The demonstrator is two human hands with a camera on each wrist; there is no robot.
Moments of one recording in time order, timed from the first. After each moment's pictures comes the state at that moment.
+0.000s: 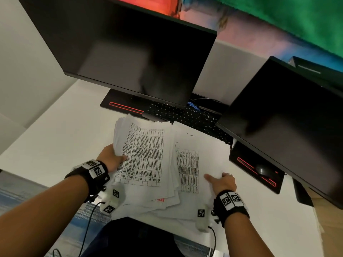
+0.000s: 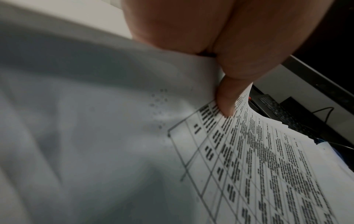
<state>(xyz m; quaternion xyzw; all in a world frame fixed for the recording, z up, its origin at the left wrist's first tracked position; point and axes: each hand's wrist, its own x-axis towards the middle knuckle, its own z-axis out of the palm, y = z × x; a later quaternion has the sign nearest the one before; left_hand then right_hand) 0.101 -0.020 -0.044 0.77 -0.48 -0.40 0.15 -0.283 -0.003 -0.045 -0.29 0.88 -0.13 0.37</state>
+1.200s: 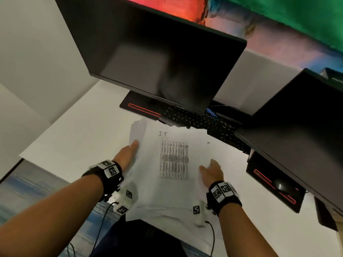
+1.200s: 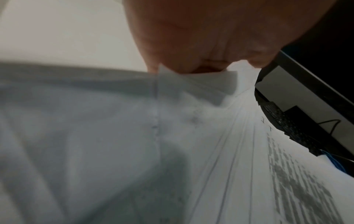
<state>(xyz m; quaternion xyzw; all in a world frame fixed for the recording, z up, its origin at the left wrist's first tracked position) 0.115 -0.017 -0.050 0.75 -0.27 -0.55 0.25 -0.202 -0.047 -0.050 -0.45 0.77 -0.12 0.43</state>
